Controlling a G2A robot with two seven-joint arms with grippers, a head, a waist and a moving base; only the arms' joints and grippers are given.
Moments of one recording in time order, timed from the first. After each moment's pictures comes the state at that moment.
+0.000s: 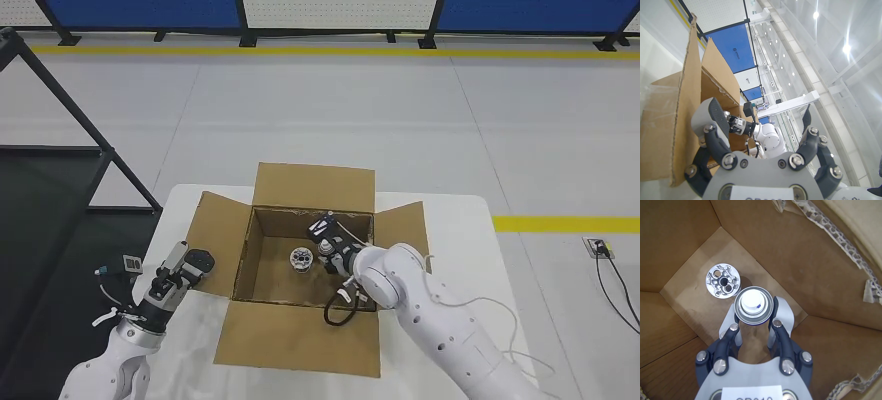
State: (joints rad) left arm 1.36 -1.14 -1.65 -1.71 -0.36 -0.38 -0.47; right arm -0.52 -1.43 0.79 -1.15 -1.06 -0.11 0.79
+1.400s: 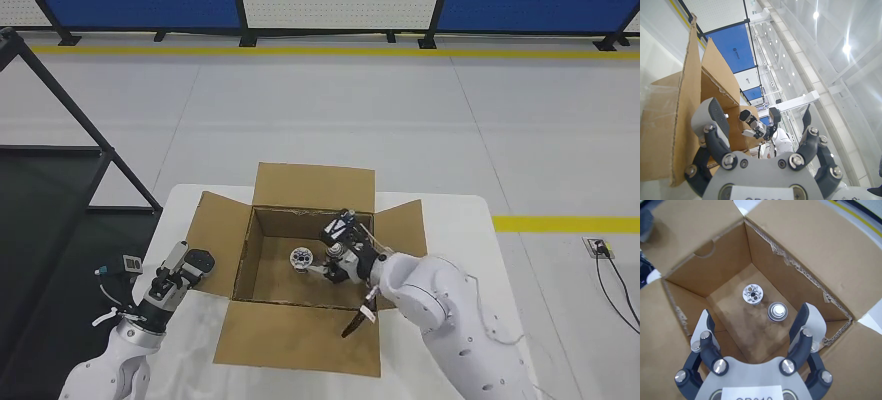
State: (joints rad) left arm 1.36 -1.14 -1.65 -1.71 -0.36 -0.38 -0.47; right arm -0.79 -1.36 1.08 -1.63 -1.02 -0.31 0.81
